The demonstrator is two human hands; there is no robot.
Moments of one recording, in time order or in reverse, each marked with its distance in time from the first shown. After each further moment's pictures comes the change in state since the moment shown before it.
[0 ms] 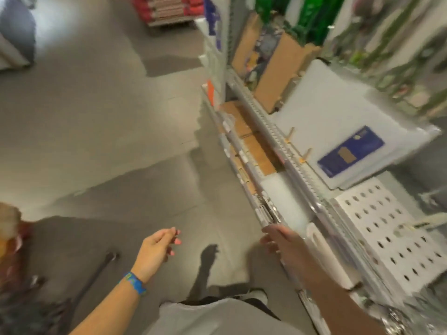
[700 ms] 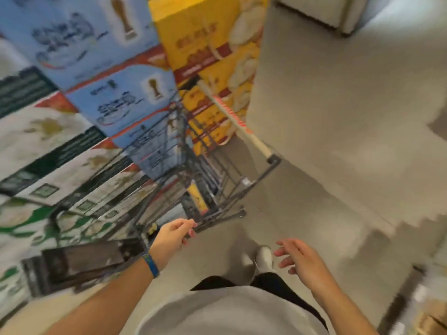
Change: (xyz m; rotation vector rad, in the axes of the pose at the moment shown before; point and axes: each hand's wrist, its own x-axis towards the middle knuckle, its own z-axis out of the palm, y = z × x) left_hand -0.121 -0.235 -0.372 -0.614 0.790 -0.338; right_hand -0.025 -0.118 0.517 -0.771 -0.881 -0.134
